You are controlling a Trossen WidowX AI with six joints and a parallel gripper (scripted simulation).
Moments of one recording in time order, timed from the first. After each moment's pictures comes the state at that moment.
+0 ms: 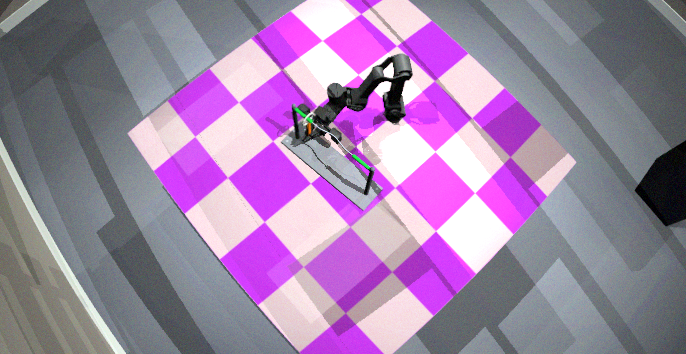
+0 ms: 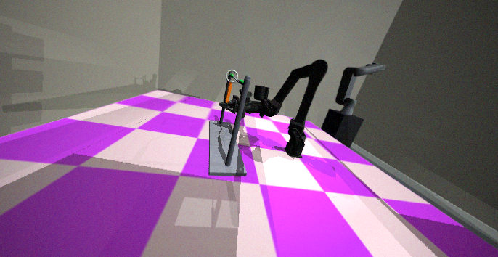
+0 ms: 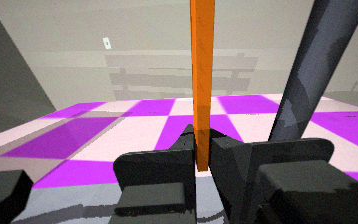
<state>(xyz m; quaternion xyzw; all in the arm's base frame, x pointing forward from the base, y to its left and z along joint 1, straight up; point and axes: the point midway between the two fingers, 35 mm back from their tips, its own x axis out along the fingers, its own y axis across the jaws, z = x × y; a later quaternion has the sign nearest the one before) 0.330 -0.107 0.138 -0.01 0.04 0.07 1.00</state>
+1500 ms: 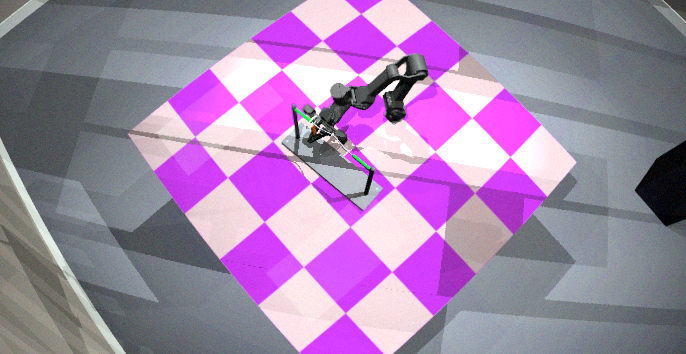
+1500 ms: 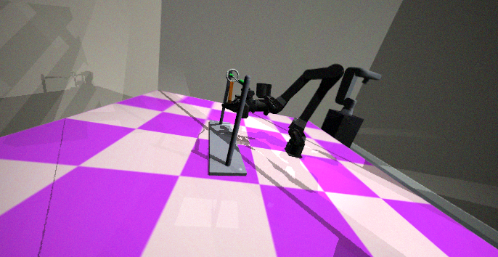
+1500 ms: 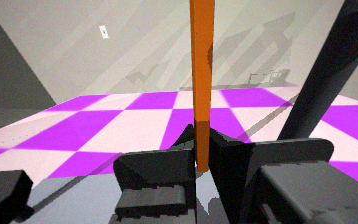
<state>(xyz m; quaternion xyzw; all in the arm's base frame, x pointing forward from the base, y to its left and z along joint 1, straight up) 0.319 -0.090 0.143 -0.01 0.07 0.07 0.99</state>
